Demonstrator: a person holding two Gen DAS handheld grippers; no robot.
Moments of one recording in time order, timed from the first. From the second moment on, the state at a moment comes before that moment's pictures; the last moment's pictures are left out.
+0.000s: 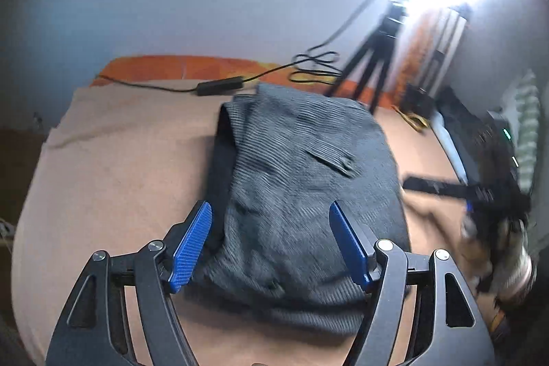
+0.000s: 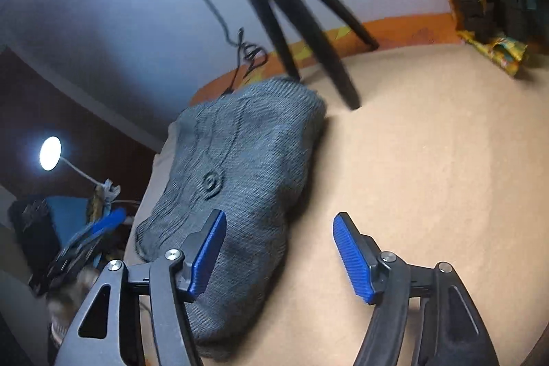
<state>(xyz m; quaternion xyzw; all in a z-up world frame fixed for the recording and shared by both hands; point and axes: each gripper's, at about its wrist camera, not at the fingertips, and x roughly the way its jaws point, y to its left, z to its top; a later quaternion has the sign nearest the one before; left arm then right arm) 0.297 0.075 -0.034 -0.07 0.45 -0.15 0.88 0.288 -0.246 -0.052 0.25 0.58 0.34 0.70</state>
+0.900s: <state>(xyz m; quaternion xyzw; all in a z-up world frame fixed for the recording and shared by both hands) 0.345 0.097 -0.096 -0.15 0.52 -0.17 0.82 0.307 -0.205 -0.076 0.26 0.59 0.33 0.68</state>
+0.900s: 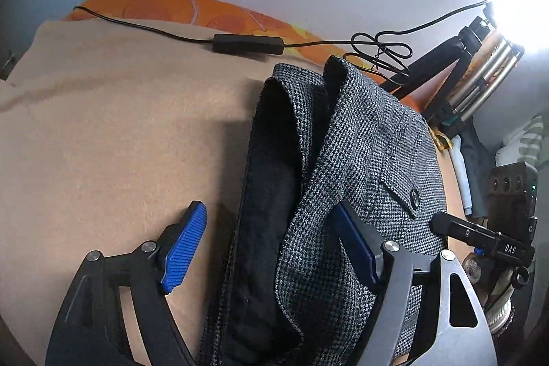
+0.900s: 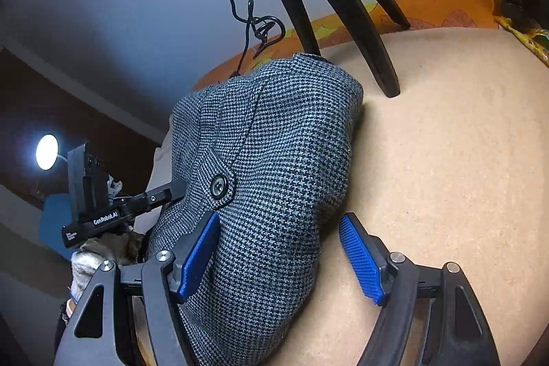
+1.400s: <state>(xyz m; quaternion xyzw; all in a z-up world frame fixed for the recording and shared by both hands) 0.343 0.094 -0.099 -0.16 0.50 -0.21 0.82 0.299 -0.204 -0.078 0.26 0.58 0.37 0.68</state>
